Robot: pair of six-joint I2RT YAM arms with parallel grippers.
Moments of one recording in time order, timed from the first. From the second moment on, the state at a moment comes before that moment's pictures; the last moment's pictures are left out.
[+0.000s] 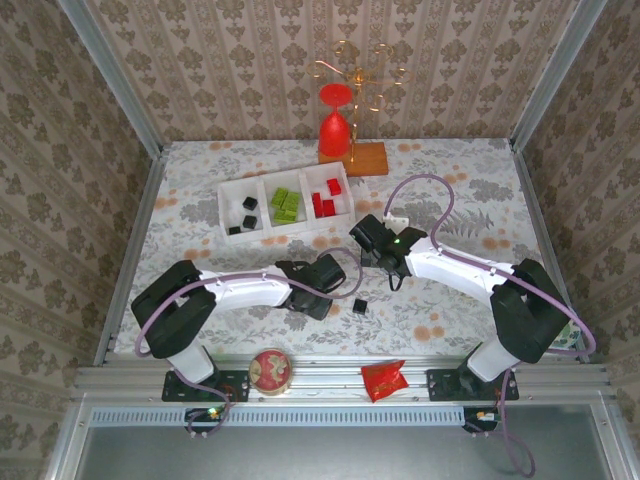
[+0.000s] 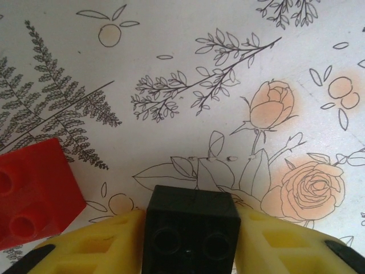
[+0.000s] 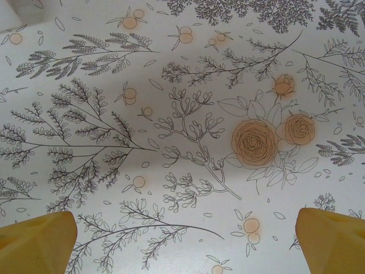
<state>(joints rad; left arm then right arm) -1.03 1.65 0.89 -0.55 -0.12 -0.43 0.69 1.56 1.04 -0.72 0.51 0.81</state>
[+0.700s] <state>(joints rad) -1.04 1.62 0.90 -0.56 -0.15 -0.43 0.67 1.54 1.03 -0.71 0.51 0.80</state>
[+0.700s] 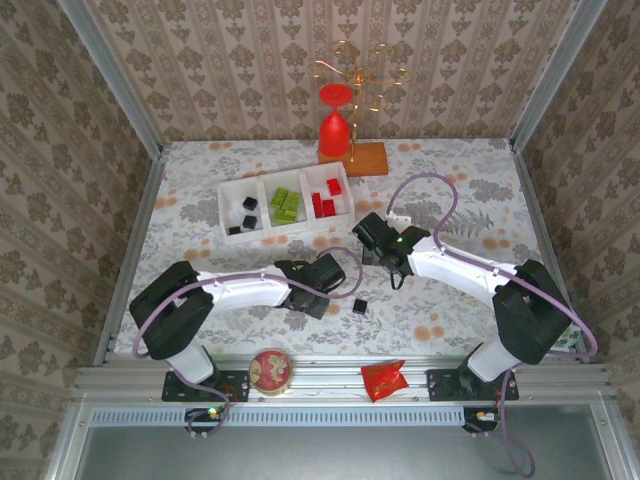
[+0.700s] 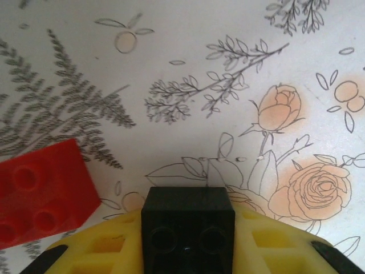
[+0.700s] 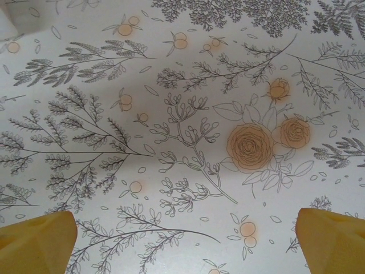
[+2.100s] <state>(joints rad) -0.31 1.40 0.98 -0.41 -0.19 -0.30 0.78 1.60 1.05 -0.50 0.36 0.61</state>
